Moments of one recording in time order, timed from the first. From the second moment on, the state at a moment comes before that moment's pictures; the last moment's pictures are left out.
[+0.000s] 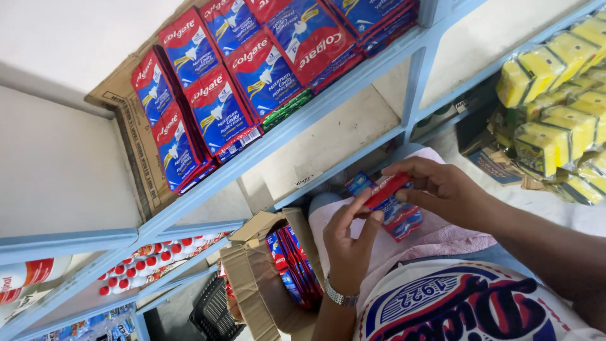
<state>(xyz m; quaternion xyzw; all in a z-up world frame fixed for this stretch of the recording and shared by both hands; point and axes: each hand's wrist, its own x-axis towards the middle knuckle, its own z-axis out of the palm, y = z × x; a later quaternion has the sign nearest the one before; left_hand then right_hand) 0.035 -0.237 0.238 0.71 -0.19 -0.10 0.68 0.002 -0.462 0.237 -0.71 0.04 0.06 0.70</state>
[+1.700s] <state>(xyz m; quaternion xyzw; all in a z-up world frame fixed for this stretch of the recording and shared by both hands) 0.041 -0.236 0.145 0.76 -0.30 -0.11 0.56 0.017 -0.526 0.274 -0.65 0.04 -0.29 0.70</state>
